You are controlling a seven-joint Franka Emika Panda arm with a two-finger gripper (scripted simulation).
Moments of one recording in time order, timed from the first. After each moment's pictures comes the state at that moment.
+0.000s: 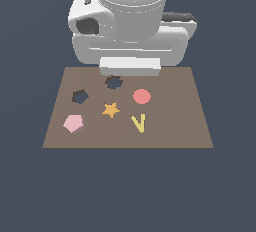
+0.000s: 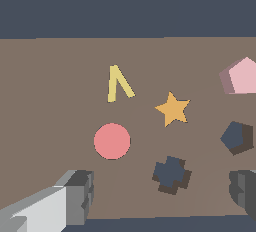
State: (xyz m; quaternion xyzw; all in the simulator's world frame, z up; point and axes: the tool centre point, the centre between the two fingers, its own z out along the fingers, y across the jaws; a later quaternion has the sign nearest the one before) arm -0.003 0.003 0.165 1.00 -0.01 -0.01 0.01
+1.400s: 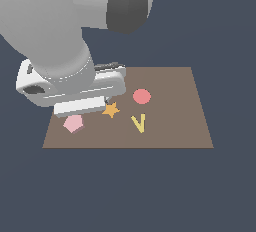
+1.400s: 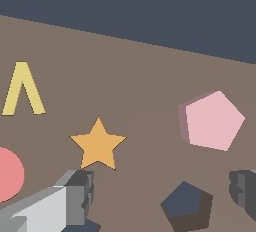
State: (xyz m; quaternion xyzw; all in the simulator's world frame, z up) arm 0.040 -0.106 0.092 1.00 0.09 0.00 0.00
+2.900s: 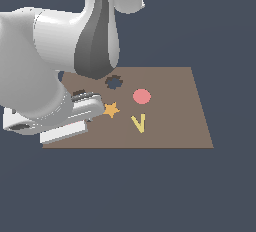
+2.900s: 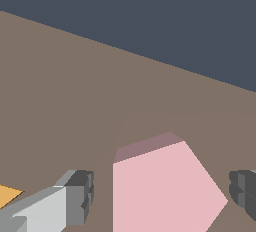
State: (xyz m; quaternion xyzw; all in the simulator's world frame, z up) arm 0.080 -0.163 0.033 0.99 0.15 0.00 0.00
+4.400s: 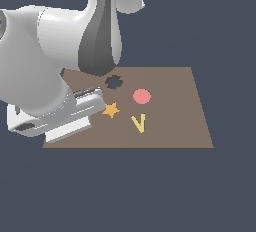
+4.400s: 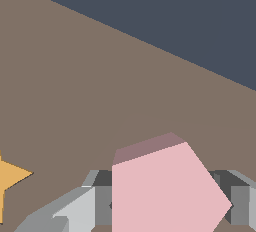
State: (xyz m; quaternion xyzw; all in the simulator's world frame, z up) arm 0.076 -0.158 0.033 0.98 0.21 0.00 0.00
